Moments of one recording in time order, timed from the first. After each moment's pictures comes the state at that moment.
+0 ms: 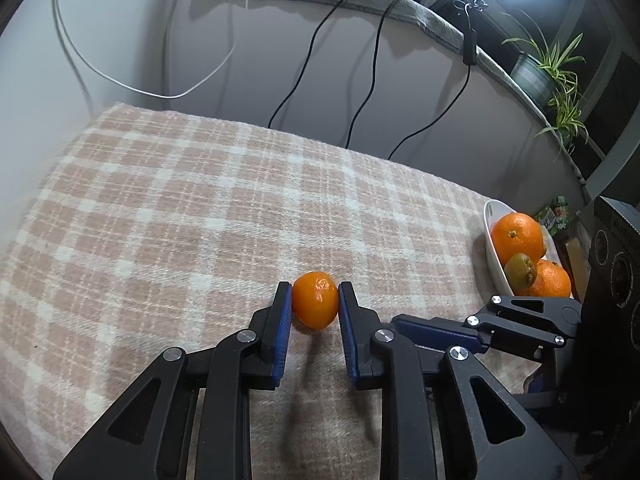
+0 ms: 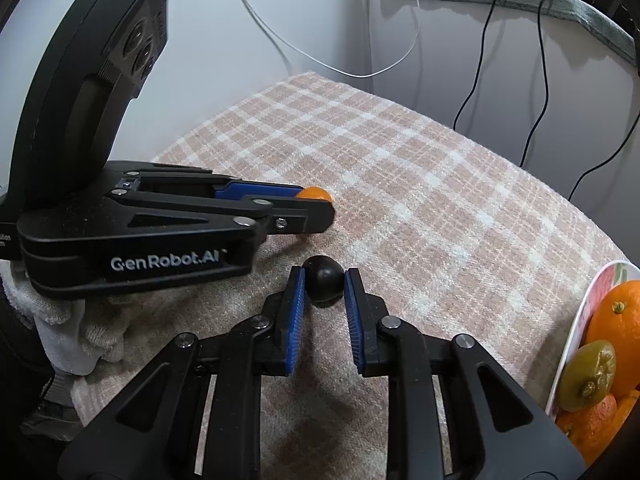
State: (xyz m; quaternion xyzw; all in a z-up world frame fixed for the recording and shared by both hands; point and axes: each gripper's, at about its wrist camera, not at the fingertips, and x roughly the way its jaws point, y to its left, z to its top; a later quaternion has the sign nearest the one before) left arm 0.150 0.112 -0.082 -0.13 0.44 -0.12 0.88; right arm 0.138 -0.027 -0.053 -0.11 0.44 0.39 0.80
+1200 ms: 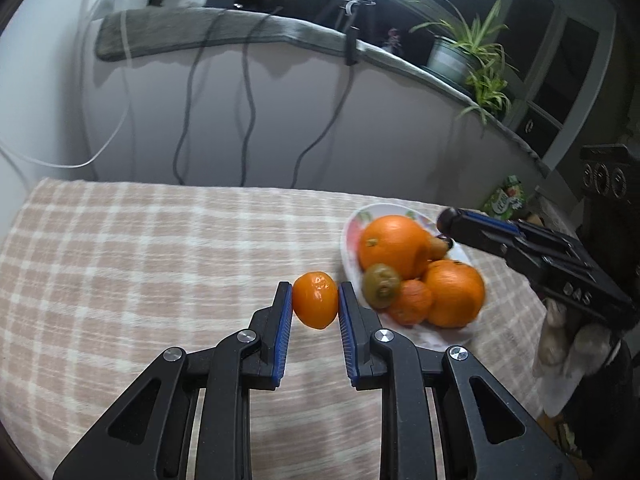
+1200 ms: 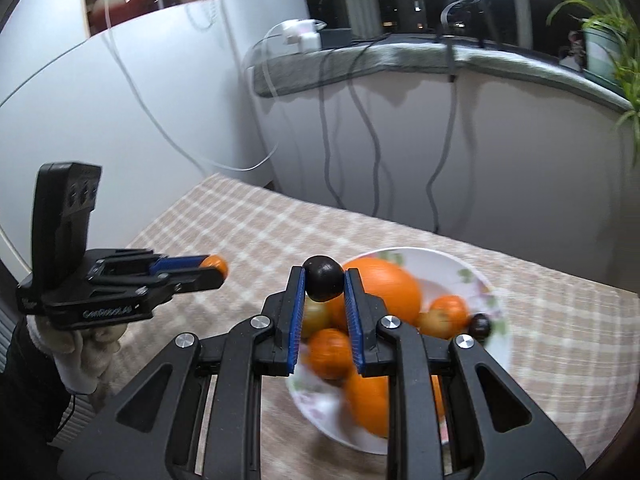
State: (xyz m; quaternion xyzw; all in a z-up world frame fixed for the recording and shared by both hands) left arm 0.132 -0.003 -0.030 -0.08 0.39 -0.20 0.89; right arm 0.146 -0.218 0.030 0.00 0.36 0.30 0.88
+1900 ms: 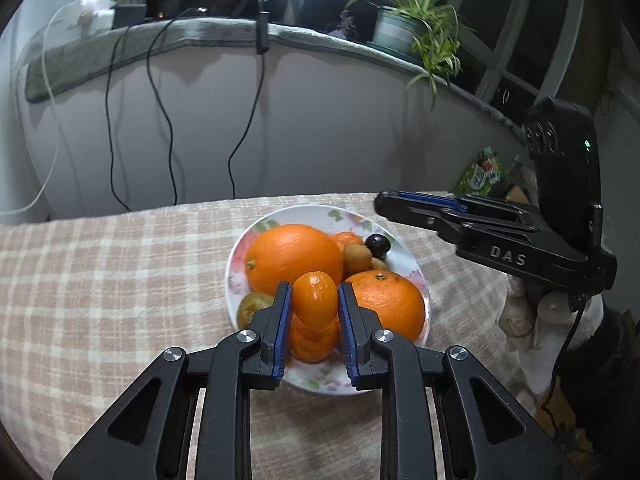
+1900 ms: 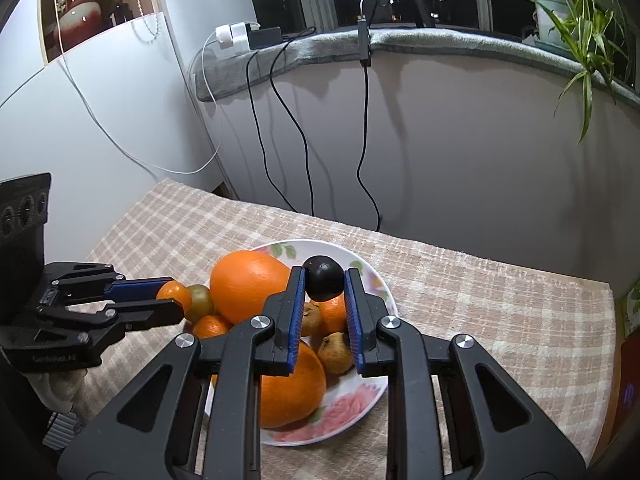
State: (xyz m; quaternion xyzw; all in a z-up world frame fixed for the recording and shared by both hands) left arm 0.139 -0.092 -0.020 -0.03 0.39 -0.24 0.89; right arm 0.184 -0.289 0.015 0.01 0.38 0.26 0.89
